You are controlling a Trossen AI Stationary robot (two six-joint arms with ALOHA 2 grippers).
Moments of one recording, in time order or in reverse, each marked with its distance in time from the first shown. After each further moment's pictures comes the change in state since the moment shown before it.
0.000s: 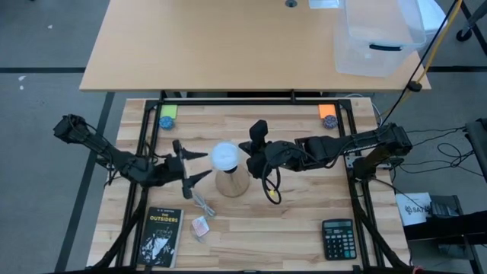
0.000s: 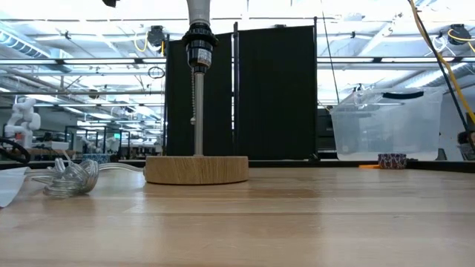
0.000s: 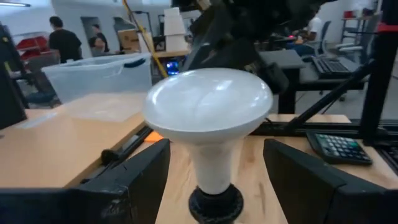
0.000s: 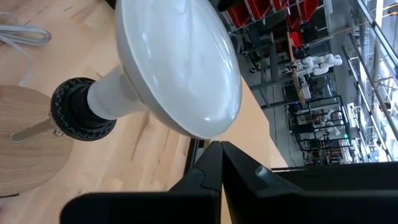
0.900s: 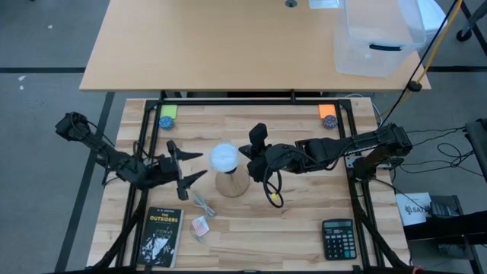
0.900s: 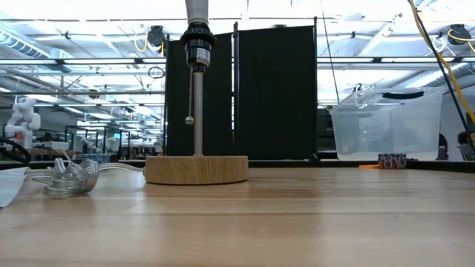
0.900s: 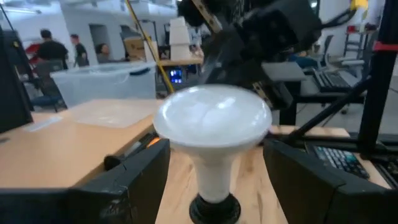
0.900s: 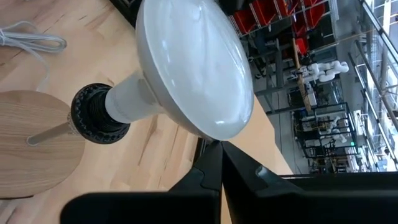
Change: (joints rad) left arm -0.074 -0.032 0.000 0.044 -0.093 0.025; right arm 0.021 0.000 -0.001 -0.010 -0.021 0.006
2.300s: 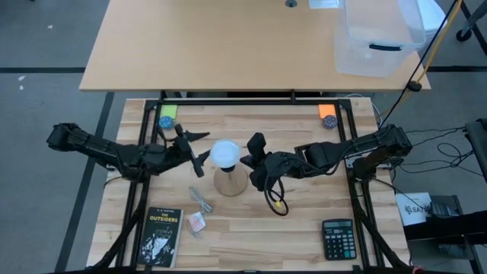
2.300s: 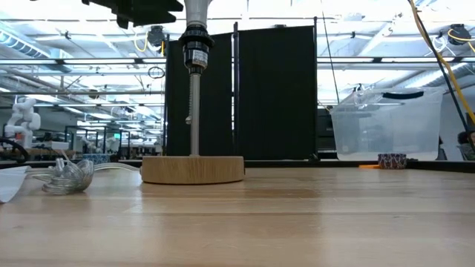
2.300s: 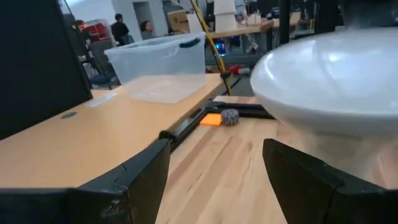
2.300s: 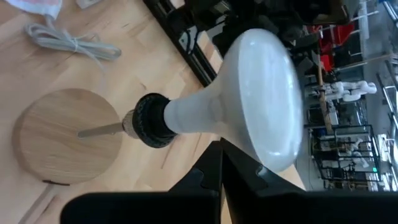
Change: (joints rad) left arm 0.331 0.044 -0.002 -0.088 0.148 -0.008; right arm 0.034 0.004 -0.001 -0.067 -0.060 0.000
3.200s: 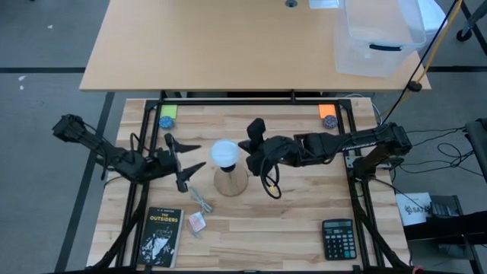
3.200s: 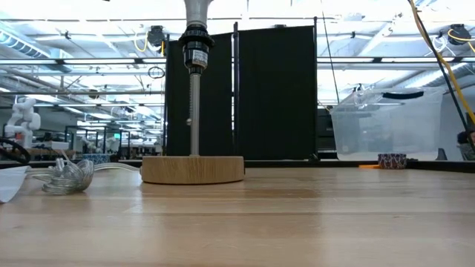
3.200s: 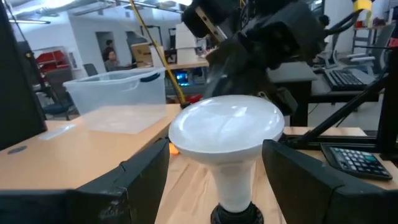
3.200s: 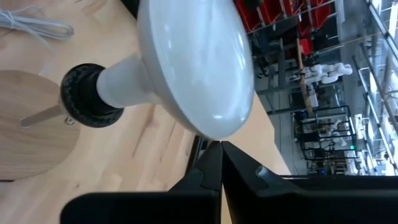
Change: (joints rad) left arm -0.256 -0.103 0.002 0.035 -0.076 0.057; right arm -0.100 -0.004 0.001 0.065 0.010 -0.061
